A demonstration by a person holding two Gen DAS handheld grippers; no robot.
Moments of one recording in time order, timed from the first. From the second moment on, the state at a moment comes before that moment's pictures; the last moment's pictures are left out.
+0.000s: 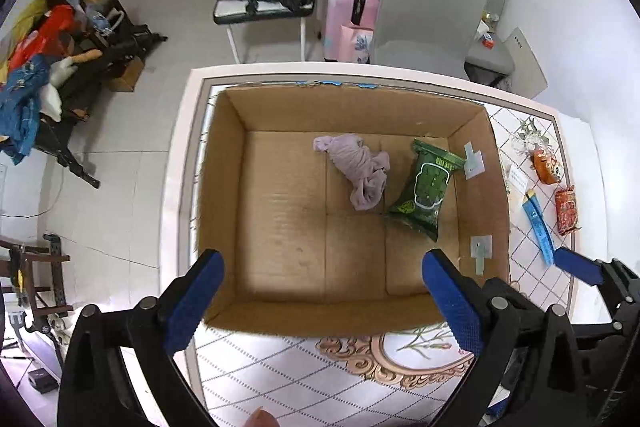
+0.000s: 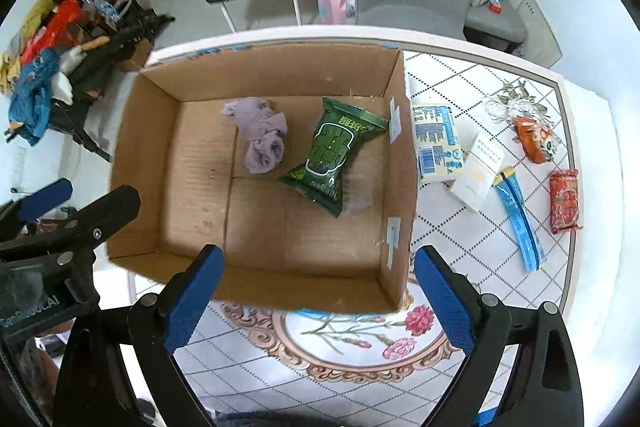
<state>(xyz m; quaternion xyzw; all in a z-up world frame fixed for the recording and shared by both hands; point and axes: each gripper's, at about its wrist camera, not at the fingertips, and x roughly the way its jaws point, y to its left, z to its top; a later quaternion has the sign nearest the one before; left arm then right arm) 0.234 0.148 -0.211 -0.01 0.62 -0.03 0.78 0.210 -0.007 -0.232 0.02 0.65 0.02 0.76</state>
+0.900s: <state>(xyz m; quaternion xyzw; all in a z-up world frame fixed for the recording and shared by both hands) 0.291 -0.121 -0.216 0.06 0.66 -0.14 0.74 0.199 -0.350 -0.229 0.16 0.65 -0.11 0.74</state>
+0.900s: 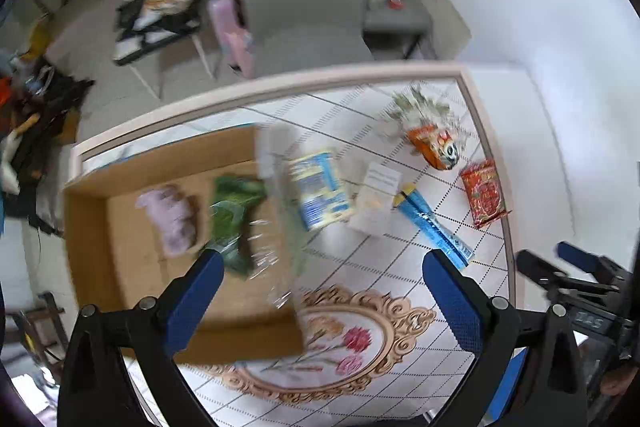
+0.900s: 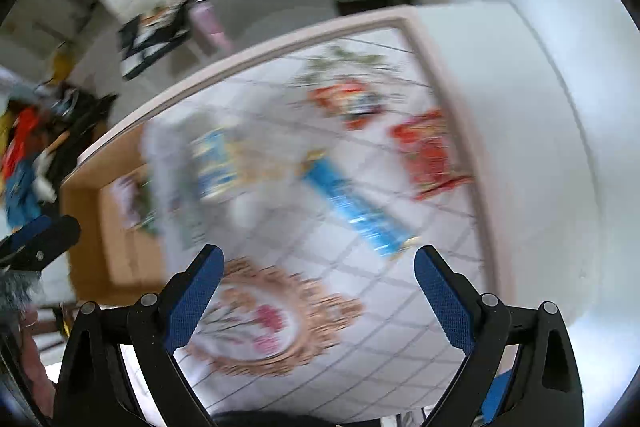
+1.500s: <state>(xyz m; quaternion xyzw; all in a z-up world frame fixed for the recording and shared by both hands) 0.396 -0.208 -0.424 0.20 0.74 0.00 0.64 0.251 -0.472 -0.348 0.17 0.70 -0.13 0.68</state>
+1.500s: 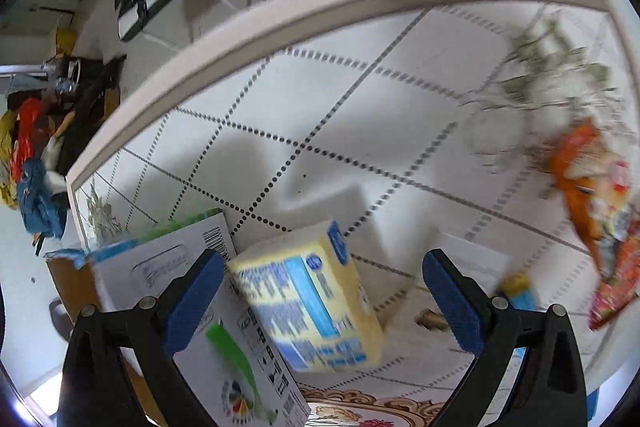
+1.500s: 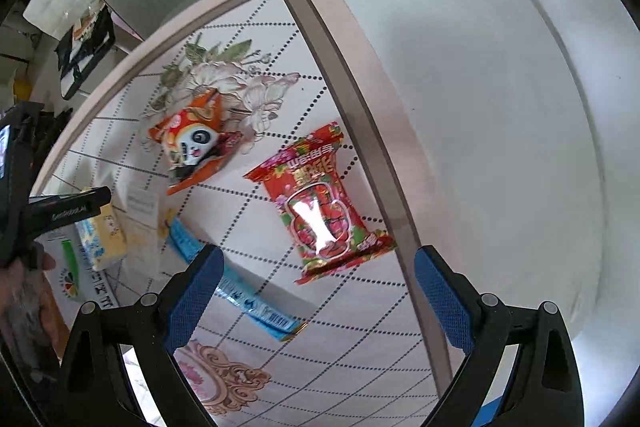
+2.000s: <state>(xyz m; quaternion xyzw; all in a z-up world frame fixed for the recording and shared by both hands) 0.373 -0.198 -0.441 0.12 0.79 -0.06 0.59 0.275 -0.475 -0.388 0.15 0.73 -0.10 0.66</state>
